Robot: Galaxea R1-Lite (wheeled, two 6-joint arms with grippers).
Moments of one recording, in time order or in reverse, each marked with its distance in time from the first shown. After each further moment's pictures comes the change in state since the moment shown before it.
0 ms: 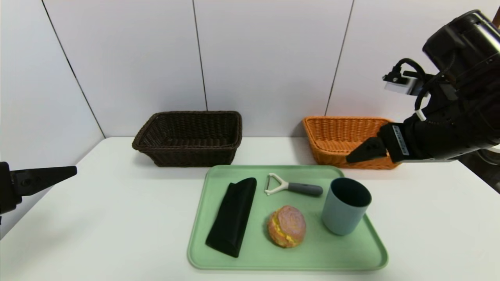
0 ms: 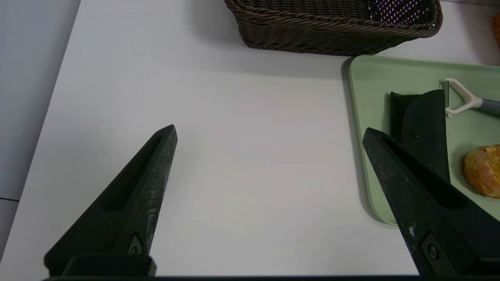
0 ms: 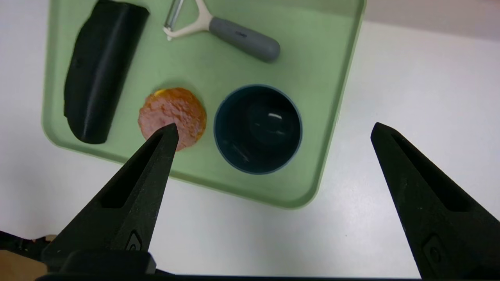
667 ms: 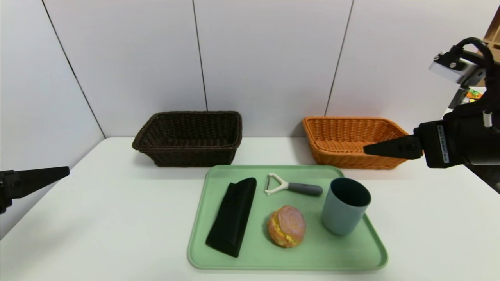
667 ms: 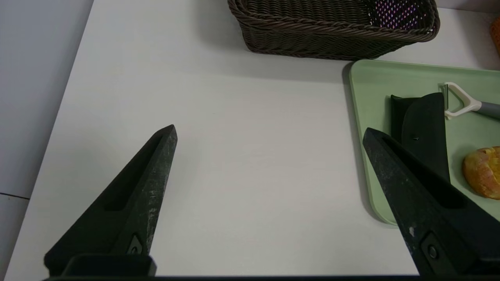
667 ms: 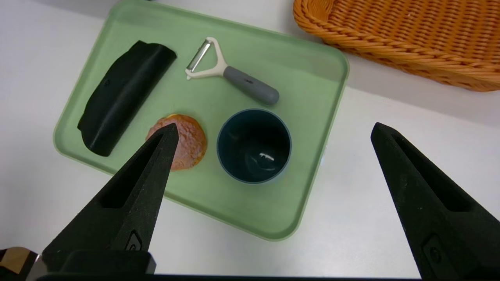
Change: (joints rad) left arm 0.015 -0.030 0.003 0.004 -0.001 0.009; right arm -0.006 -0.227 0.282 -0.344 0.001 -0.143
